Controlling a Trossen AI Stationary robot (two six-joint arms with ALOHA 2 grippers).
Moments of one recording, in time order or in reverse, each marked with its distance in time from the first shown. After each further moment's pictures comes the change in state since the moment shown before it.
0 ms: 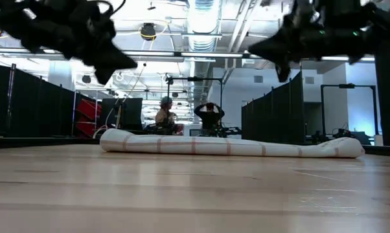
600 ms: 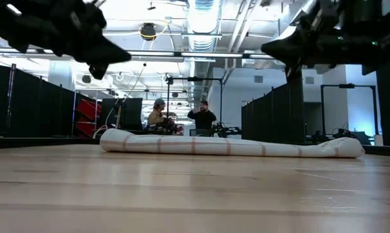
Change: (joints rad) left arm -0.112 -0.102 -0.042 0.023 -0.070 0.110; right arm 0.031 -0.034 -0.149 0.236 -0.001 -0.024
